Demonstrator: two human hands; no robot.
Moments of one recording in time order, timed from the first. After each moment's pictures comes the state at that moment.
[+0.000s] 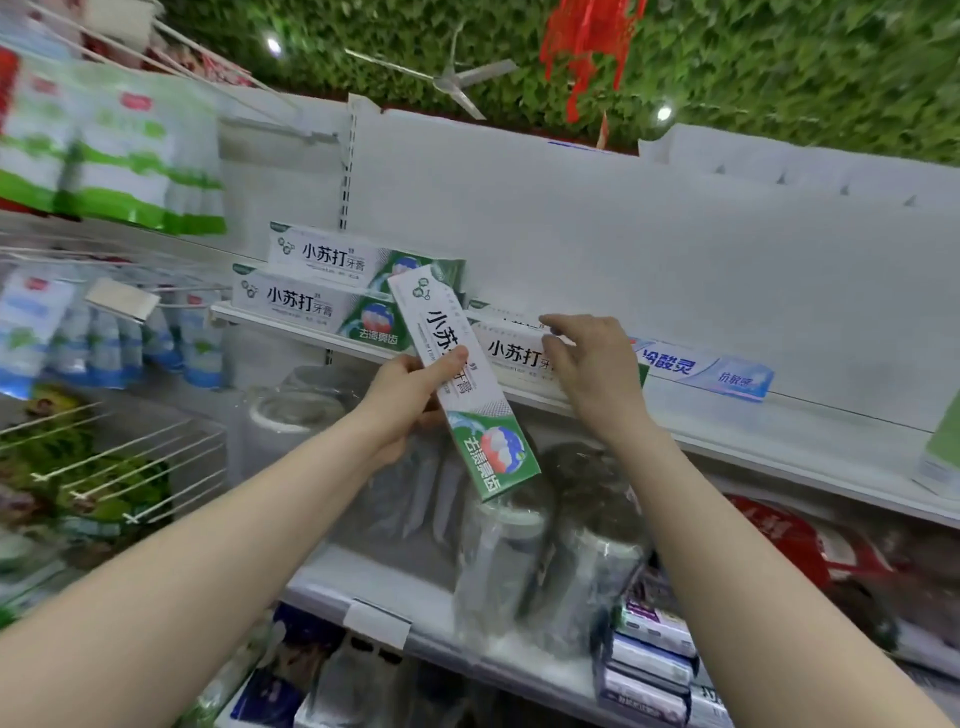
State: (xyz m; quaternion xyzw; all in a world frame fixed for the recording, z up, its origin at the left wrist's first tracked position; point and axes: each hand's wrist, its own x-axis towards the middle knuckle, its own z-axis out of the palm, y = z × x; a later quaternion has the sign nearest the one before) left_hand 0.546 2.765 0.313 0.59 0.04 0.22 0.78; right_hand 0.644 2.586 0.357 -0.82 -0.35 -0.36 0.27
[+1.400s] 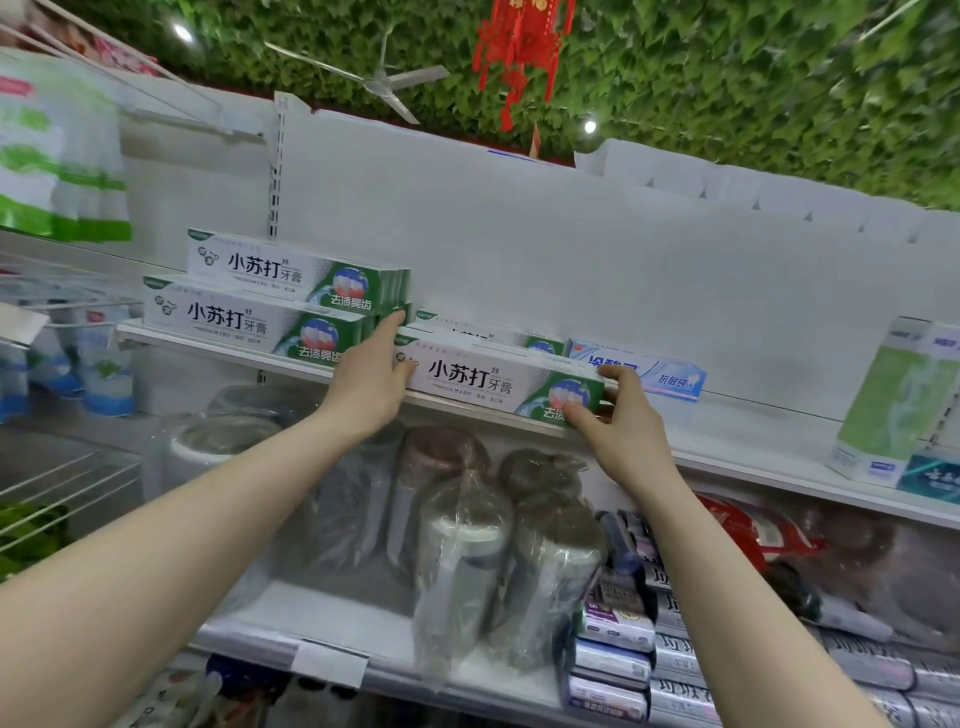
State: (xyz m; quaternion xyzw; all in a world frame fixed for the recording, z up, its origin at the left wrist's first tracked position) left_hand 0.581 2.778 0.333 0.86 0.03 0.36 0.36; right_hand 0.615 2.520 0.337 -0.84 -0.17 -0.23 0.45
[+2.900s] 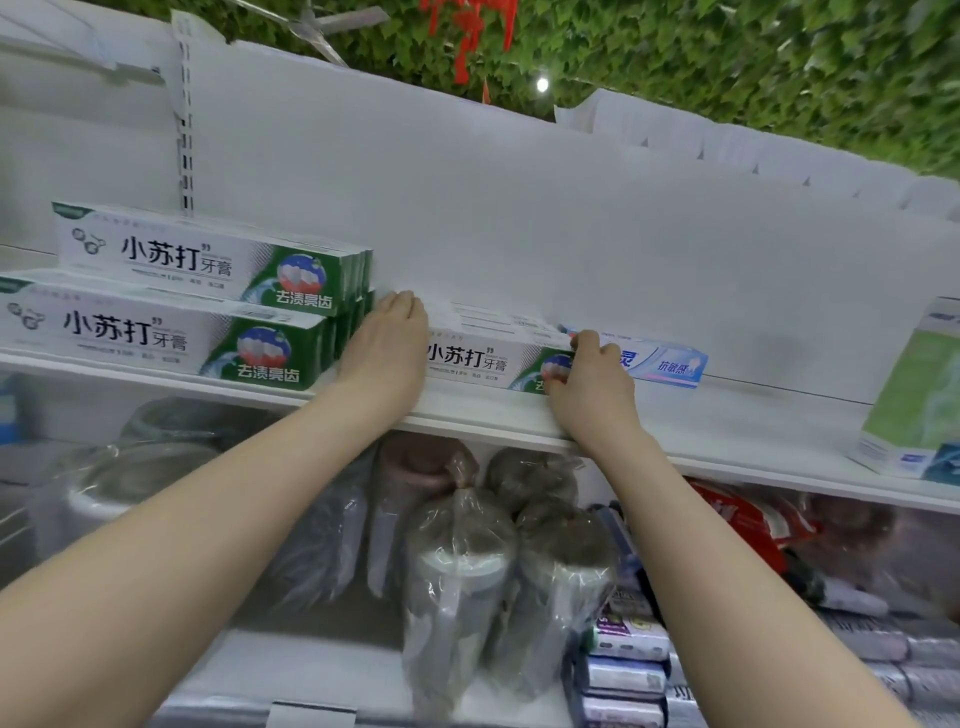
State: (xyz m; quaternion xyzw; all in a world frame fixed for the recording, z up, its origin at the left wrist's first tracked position) left_hand 0.673 2.781 0.353 0.93 -0.02 0.36 0.10; right_hand 0.702 2.577 0.349 -0.93 -0.06 -0.29 0.22
